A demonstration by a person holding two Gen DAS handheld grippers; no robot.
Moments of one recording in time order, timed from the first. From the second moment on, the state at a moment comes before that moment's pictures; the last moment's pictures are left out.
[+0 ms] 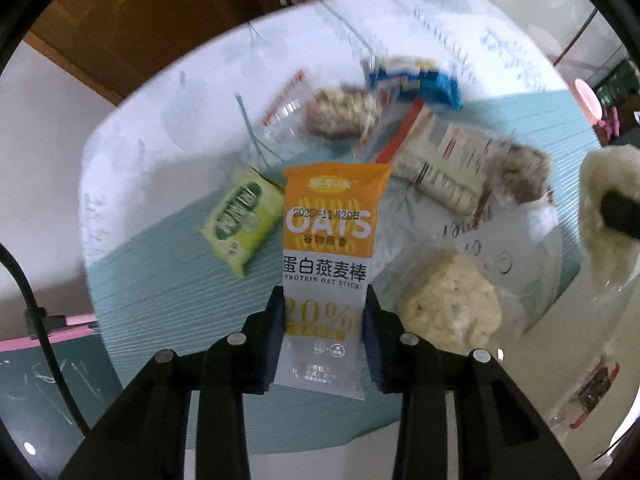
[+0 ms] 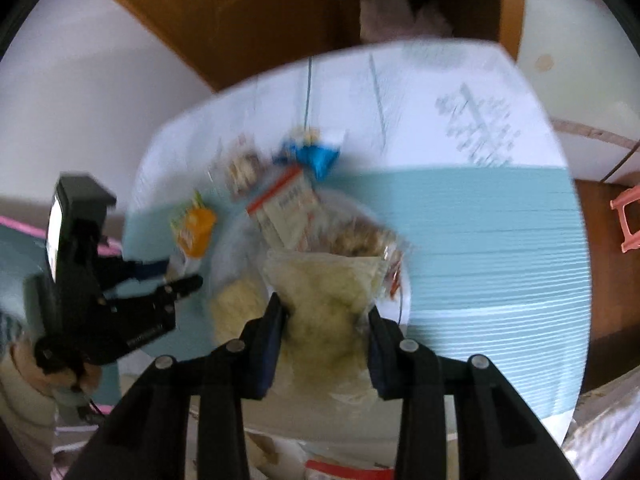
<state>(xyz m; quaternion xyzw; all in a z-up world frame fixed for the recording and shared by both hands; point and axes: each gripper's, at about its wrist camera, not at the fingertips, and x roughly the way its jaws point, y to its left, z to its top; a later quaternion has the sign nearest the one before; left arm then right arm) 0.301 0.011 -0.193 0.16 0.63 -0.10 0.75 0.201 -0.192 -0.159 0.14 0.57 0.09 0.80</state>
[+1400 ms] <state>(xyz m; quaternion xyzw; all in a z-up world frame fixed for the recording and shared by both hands) 0.042 -0.007 -0.069 0.10 0.56 -0.15 0.81 -0.012 -0.158 -0.050 0.09 0.49 0.12 0.86</state>
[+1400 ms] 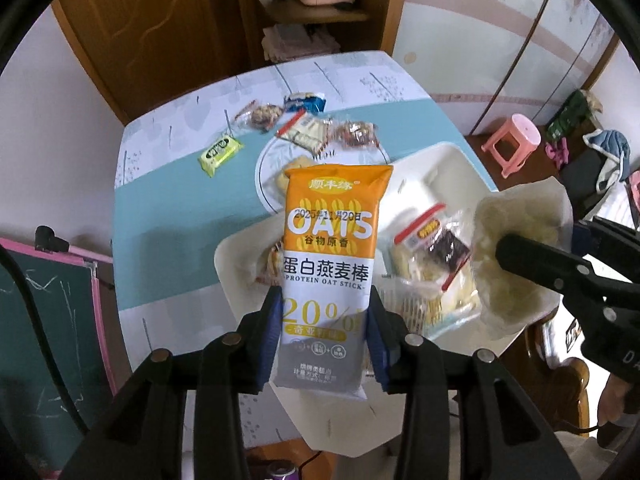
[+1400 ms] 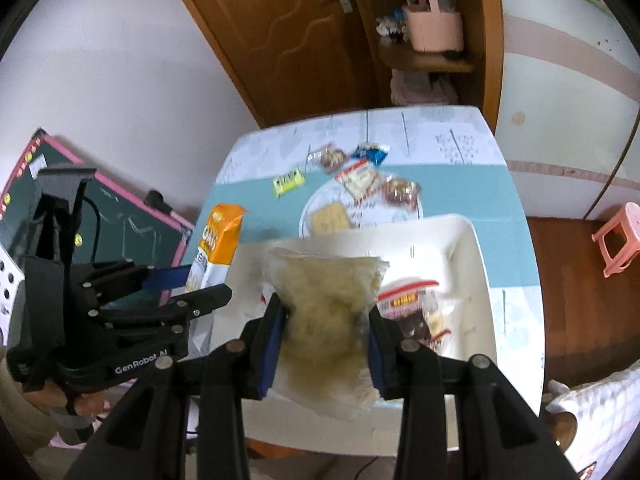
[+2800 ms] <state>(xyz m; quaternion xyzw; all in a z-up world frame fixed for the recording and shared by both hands) 0.043 -0.002 -0.043 0.05 0.54 -0.10 0.83 -0.018 -0.173 -0.048 0.07 0.50 0.11 0.86</state>
